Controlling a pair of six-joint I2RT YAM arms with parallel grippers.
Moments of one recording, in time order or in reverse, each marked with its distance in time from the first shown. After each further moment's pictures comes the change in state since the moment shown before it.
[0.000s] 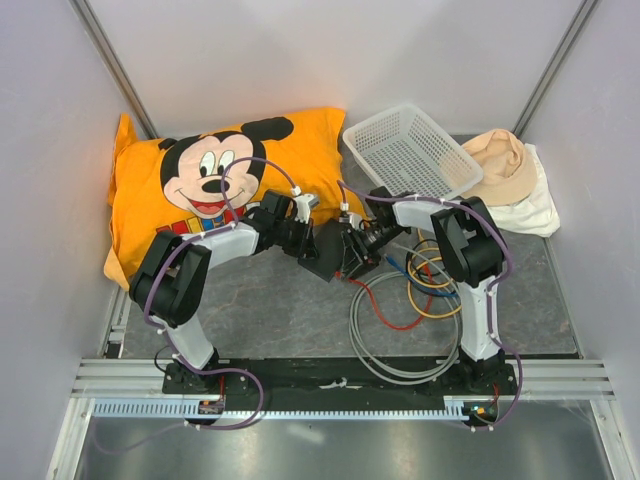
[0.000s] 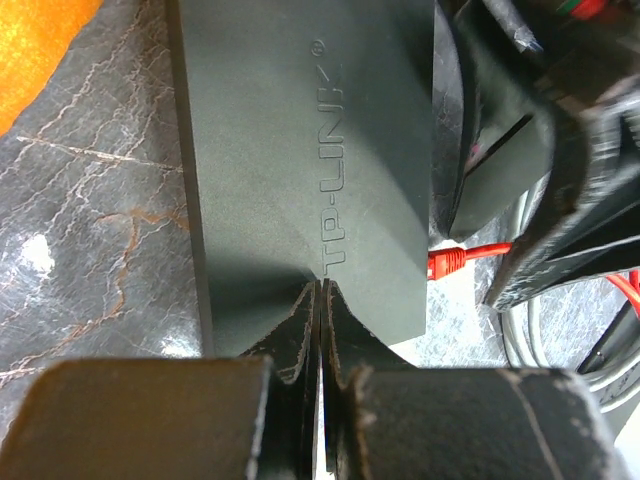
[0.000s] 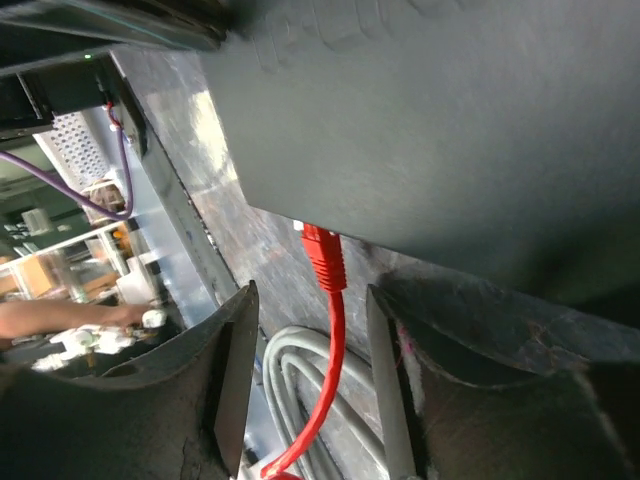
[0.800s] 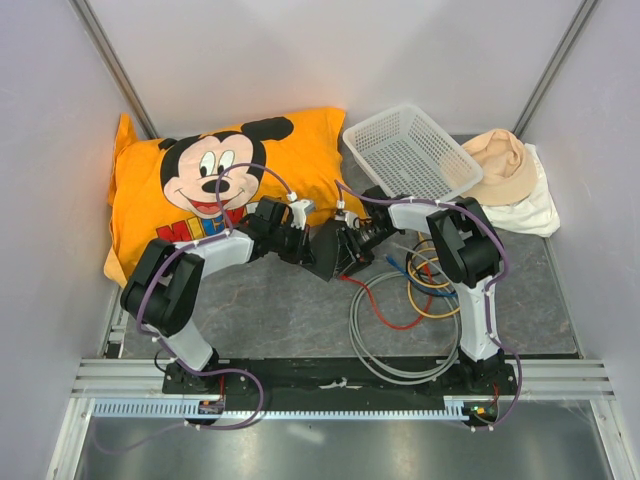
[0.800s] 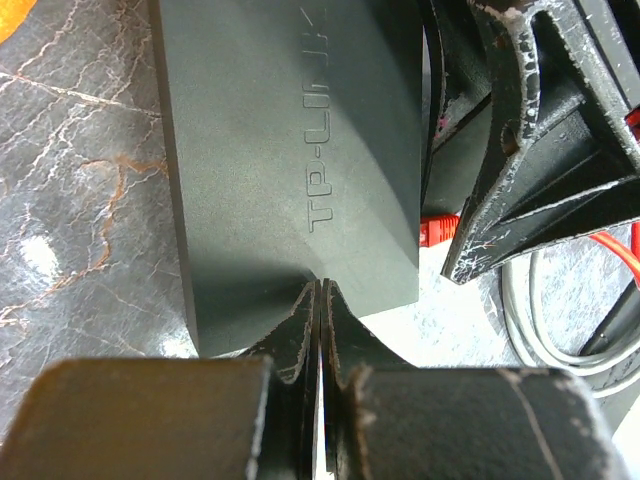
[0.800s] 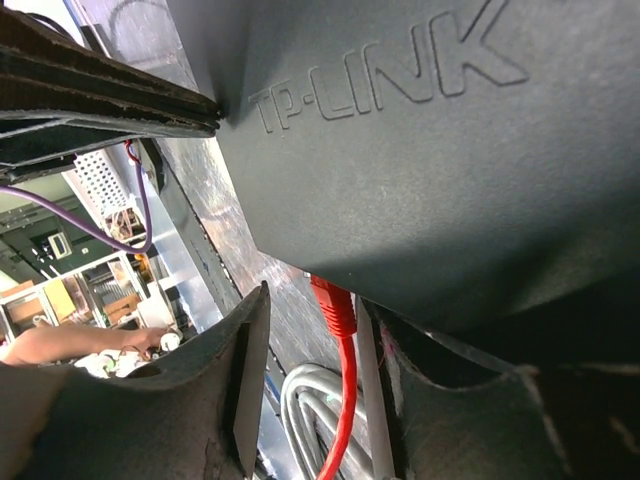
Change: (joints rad) left arm 0.000 -0.070 -0.086 0.024 -0.002 0.000; right arm 0.031 0.018 -0.015 0.128 -0.001 0.151
